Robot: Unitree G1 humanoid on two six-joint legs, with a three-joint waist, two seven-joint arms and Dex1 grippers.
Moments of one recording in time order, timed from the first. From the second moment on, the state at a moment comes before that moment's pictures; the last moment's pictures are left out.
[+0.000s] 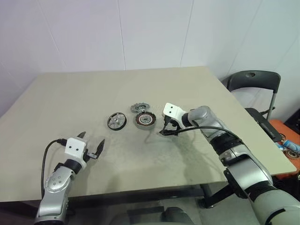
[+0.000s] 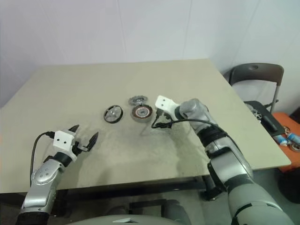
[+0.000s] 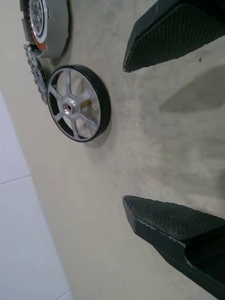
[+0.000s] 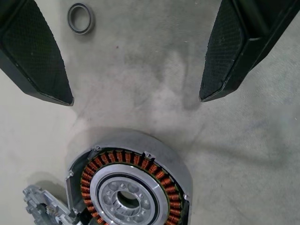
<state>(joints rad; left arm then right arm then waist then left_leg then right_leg) 0.13 0.38 0.18 -0.02 -0.14 -0.09 -0.40 -0.91 -0.39 0.42 0.69 -0.15 0.27 0.97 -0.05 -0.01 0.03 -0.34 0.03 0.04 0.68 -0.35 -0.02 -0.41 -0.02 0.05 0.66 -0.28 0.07</state>
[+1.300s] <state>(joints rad) 0.14 0.39 0.18 -0.06 -0.14 -0.09 -0.37 -1.01 -0.19 0.45 0.79 -0.24 0.26 1.06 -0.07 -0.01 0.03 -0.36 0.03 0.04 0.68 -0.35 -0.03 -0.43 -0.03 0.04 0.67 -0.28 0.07</state>
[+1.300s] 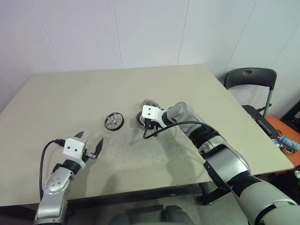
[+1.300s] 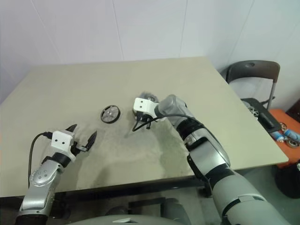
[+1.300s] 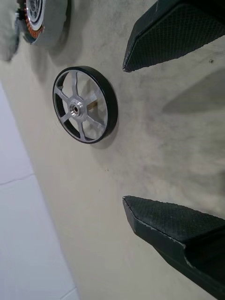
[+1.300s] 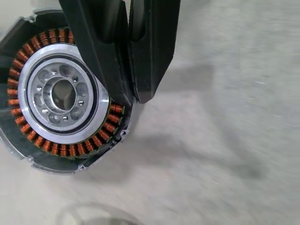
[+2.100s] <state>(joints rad) 0.10 0.39 0.17 -0.04 -0.14 -0.07 -0.40 -0.75 -0.36 0.51 0.09 -0.05 0.71 1.27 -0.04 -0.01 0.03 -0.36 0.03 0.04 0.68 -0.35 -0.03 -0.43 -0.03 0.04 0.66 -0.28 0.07</state>
